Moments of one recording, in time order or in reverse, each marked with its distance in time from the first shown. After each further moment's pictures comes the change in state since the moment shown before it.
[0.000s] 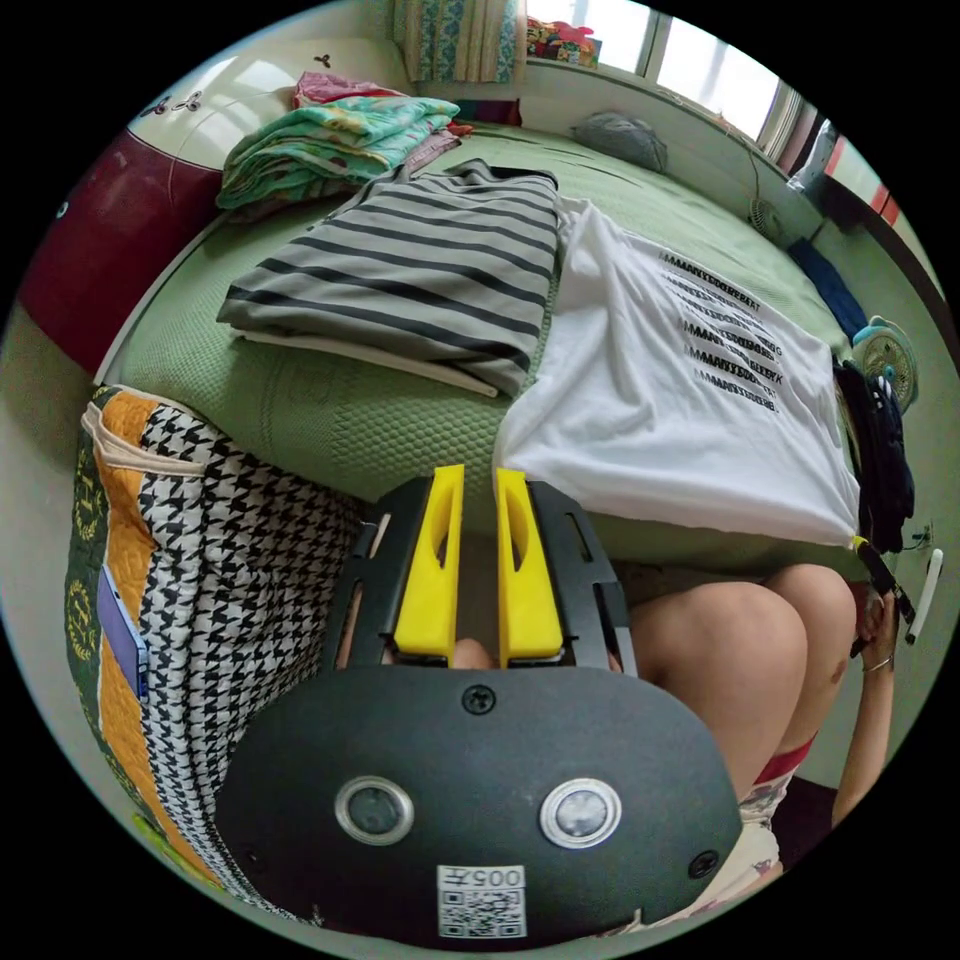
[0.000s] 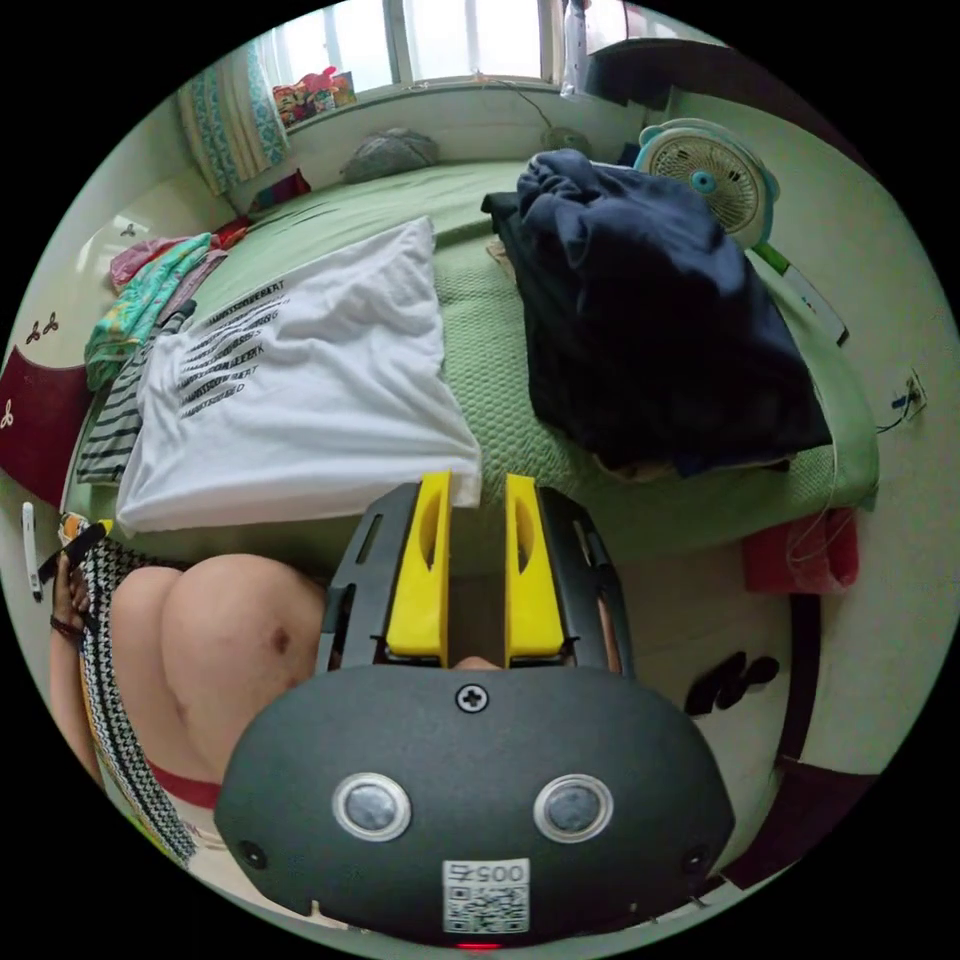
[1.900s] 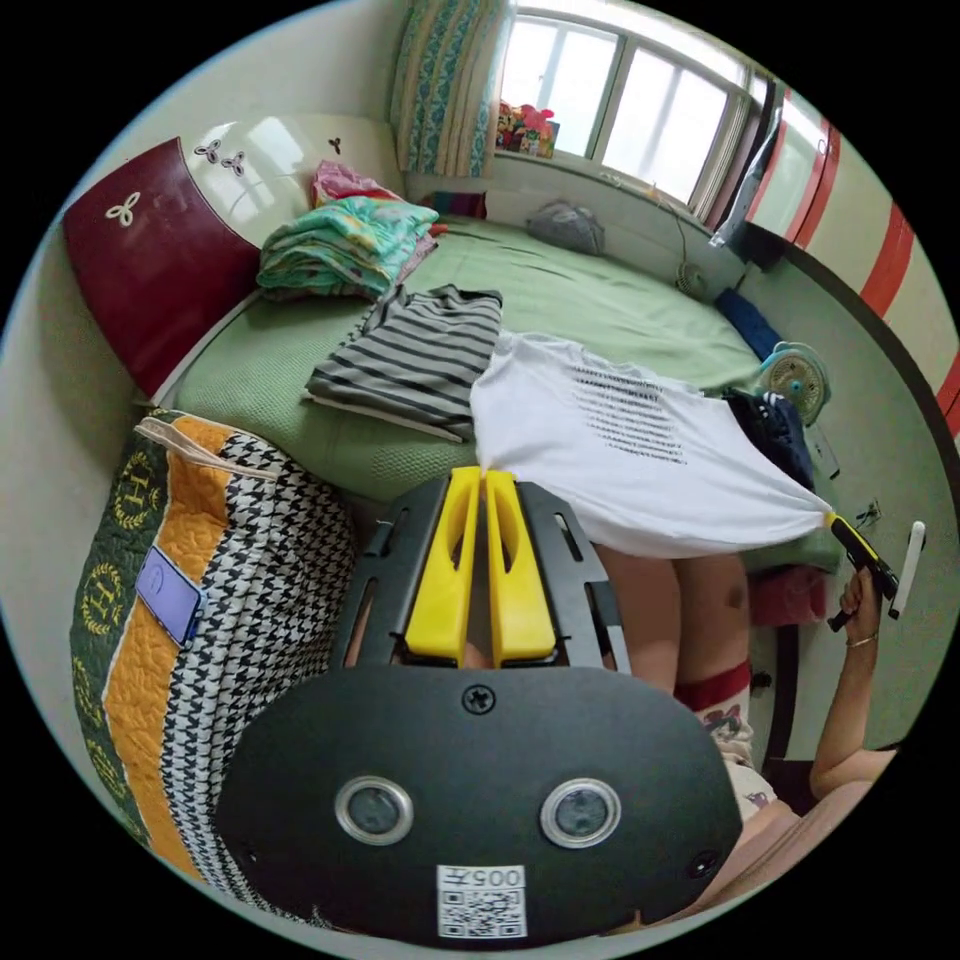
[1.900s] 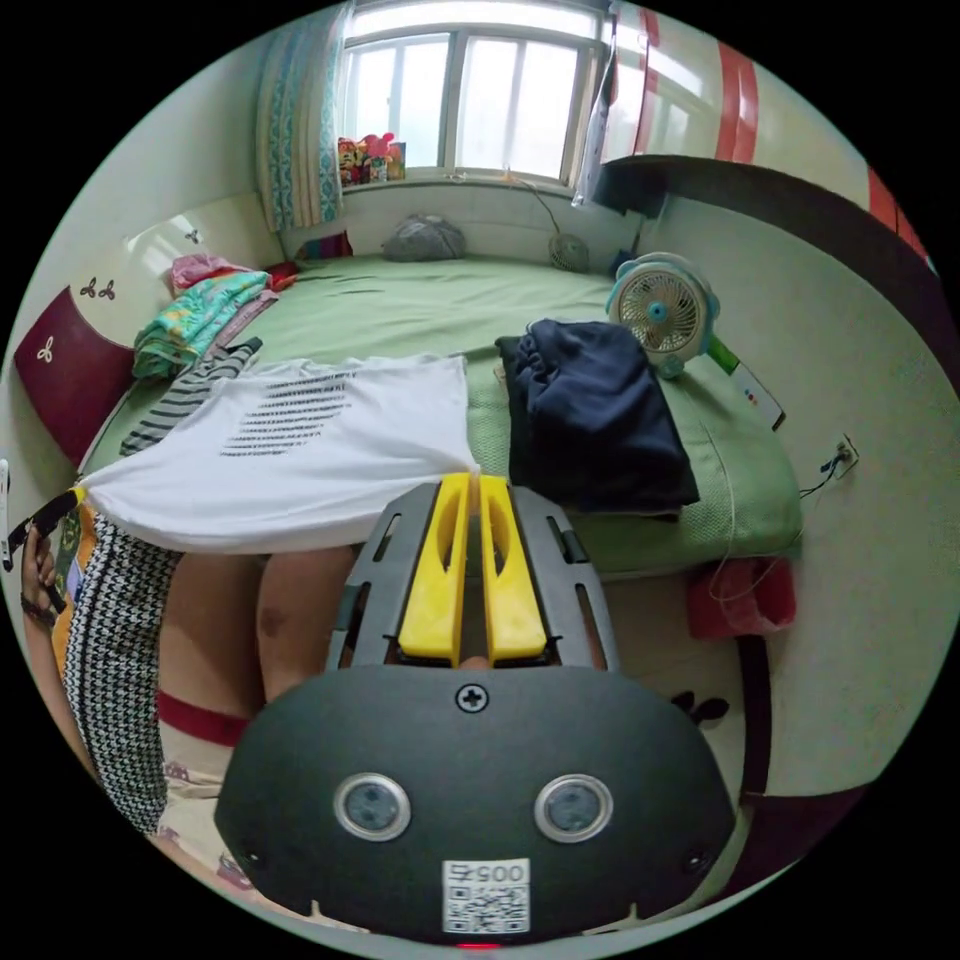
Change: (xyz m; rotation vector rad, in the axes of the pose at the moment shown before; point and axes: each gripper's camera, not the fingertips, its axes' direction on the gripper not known) left arm 0.072 0.290 -0.390 0.239 0.106 0.022; right arm -0.070 0.189 -0.340 0.270 0.060 -0.117
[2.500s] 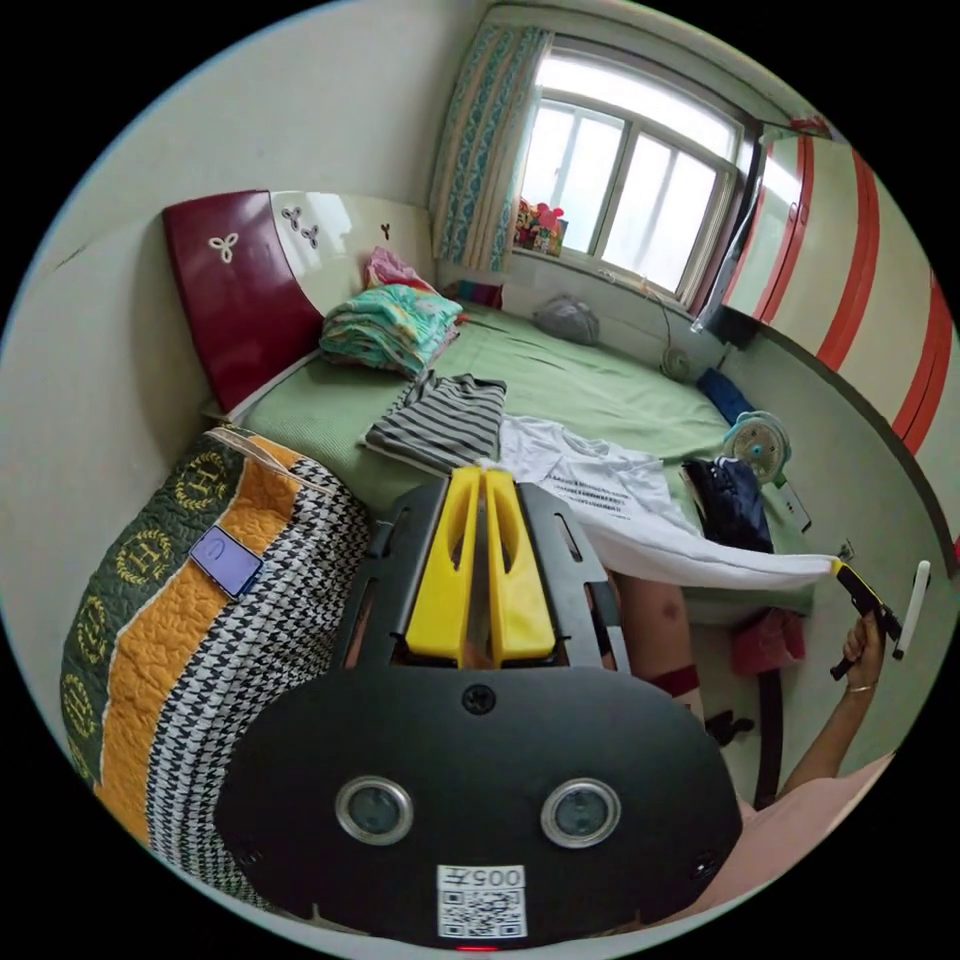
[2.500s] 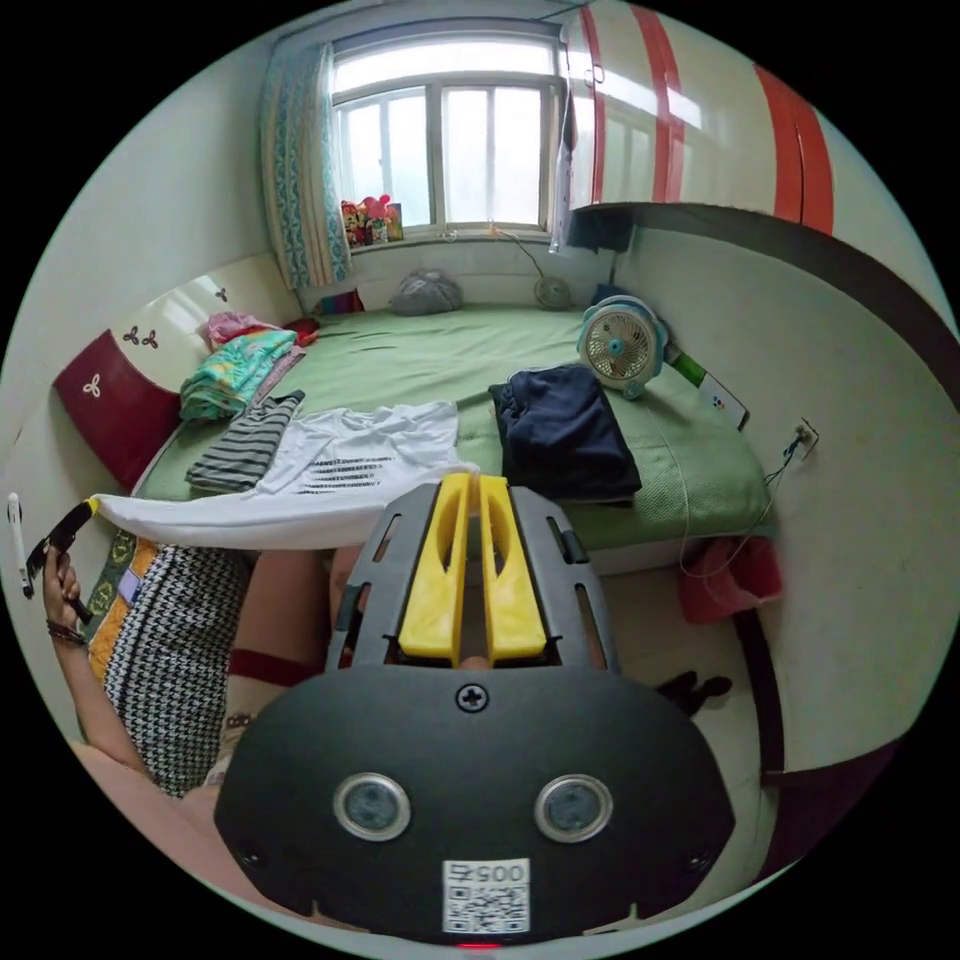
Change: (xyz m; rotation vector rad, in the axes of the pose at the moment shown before) left arm 0.029 0.110 -0.234 0.249 0.004 -0.084; right arm 0.006 0.063 -0.209 0.111 -0.043 0.056
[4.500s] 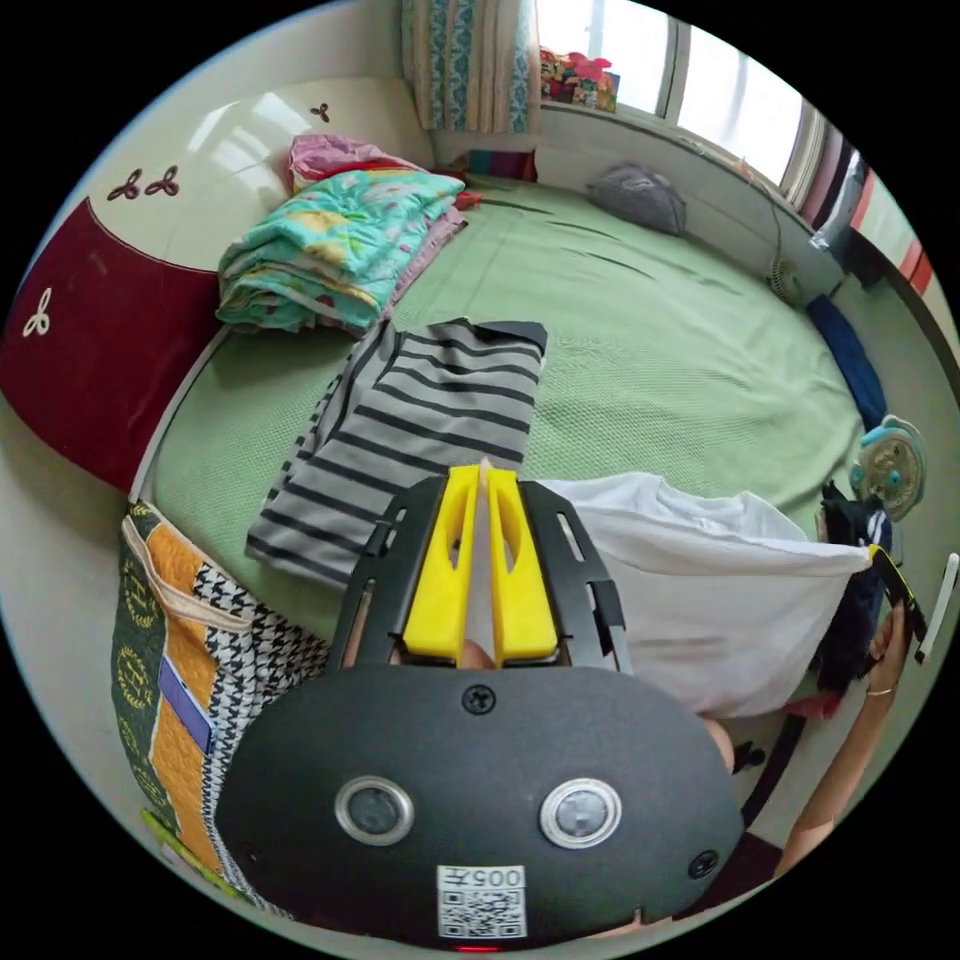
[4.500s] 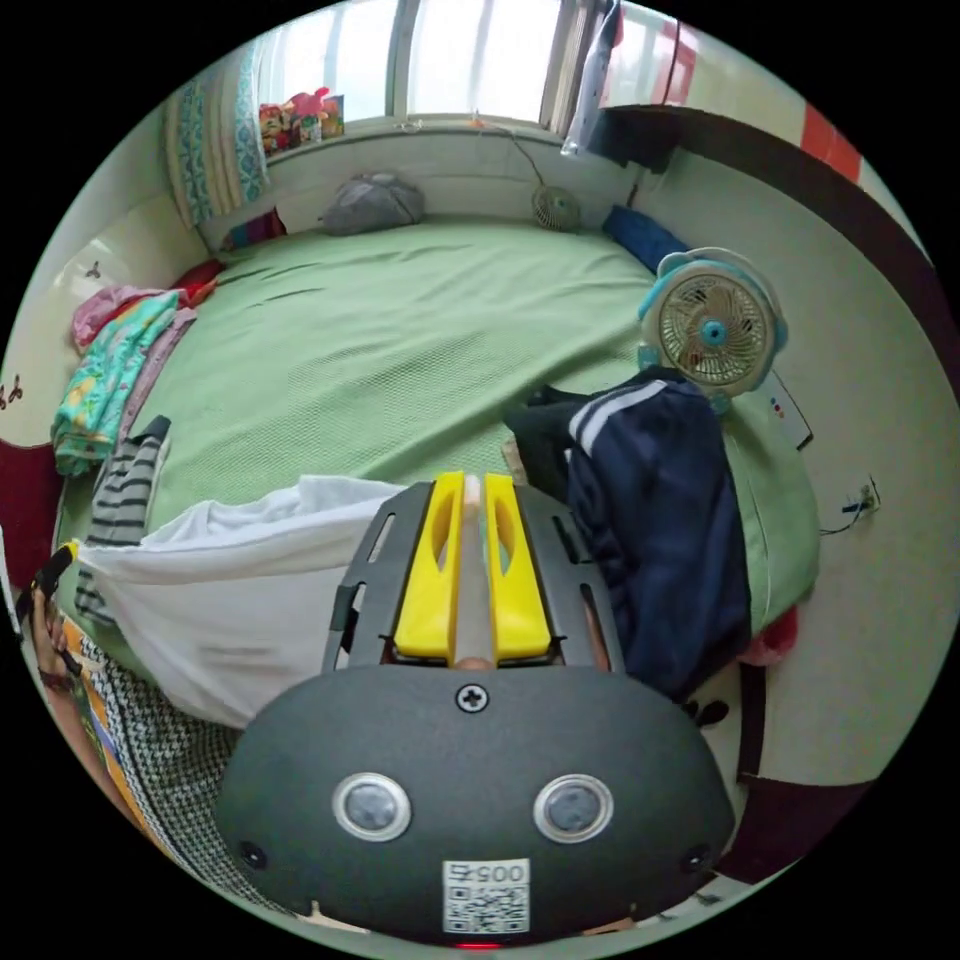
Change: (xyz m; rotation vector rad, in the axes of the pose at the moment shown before) left arm 0.063 -0.283 0.568 -0.385 -0.206 0.022; right arm -0.030 -0.303 0.501 -0.306 0.150 0.045
